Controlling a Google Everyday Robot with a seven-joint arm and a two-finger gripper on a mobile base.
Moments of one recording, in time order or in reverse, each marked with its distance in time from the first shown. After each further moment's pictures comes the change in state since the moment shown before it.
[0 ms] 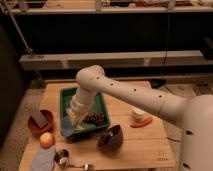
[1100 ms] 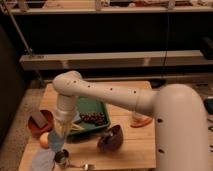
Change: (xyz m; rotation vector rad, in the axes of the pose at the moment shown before) arm 0.001 -0.074 0.044 -0.031 -0.207 -0.188
